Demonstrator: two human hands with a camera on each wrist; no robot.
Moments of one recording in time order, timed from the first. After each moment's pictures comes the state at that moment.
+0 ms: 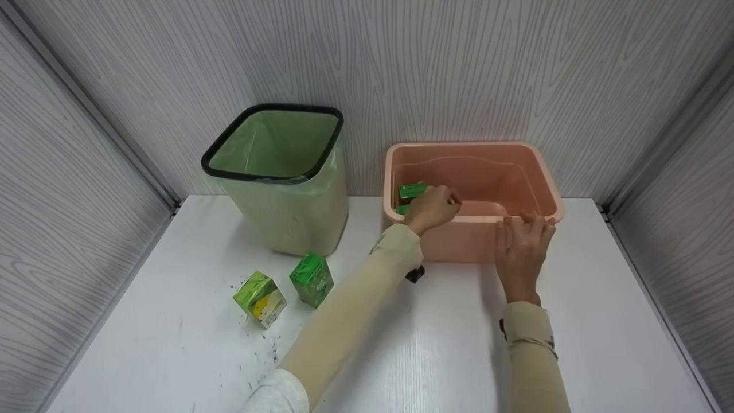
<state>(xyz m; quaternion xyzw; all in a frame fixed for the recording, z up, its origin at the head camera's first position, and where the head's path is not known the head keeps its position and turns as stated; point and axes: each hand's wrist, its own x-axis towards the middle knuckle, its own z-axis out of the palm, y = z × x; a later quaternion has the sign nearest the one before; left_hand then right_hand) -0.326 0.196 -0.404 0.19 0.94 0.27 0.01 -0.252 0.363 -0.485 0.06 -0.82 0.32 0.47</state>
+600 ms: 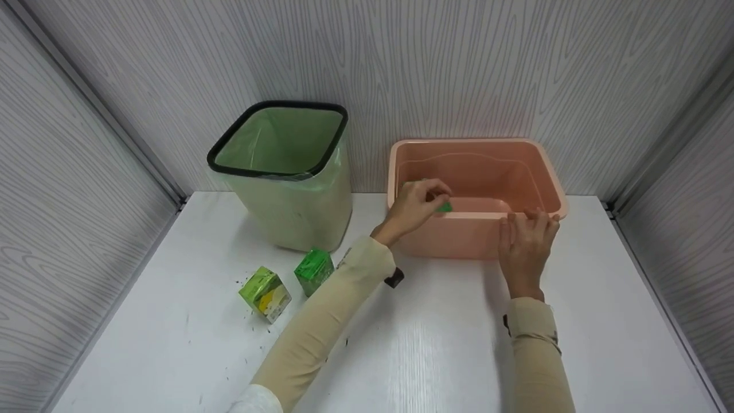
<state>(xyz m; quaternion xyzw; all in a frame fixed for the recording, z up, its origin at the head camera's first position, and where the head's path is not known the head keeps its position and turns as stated) -0.302 0.145 -0.388 0.29 0.86 0.42 -0.06 -0.253 0.364 -0.484 0.06 -0.82 0.32 0.48</state>
